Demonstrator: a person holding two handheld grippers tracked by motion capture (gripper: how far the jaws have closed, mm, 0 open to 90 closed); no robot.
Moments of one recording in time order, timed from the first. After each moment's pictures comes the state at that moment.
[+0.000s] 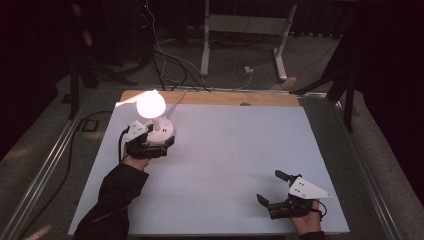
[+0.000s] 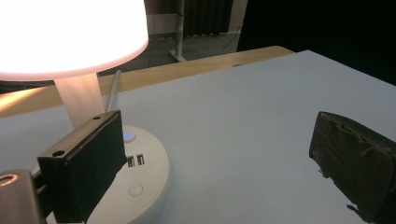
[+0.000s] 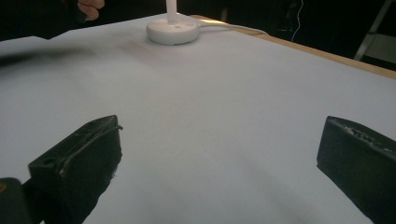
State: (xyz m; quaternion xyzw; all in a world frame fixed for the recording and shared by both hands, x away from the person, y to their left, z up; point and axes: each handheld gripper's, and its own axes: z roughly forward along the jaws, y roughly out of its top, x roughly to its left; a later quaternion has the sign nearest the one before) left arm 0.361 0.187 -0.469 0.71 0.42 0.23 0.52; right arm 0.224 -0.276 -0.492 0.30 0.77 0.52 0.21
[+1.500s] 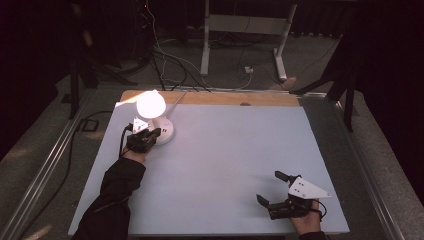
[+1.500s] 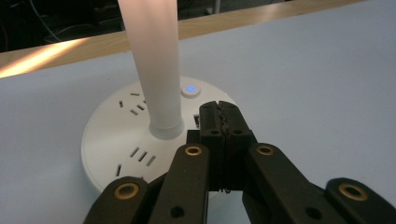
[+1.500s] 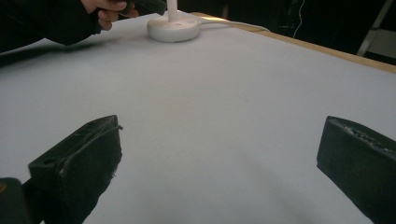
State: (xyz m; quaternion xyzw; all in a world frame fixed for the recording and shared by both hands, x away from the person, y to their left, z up) left arm 0.395 0.199 -0.503 0.74 0.46 0.24 0.43; right arm 0.225 -0.276 -0.493 0.30 0.77 0.52 0.21
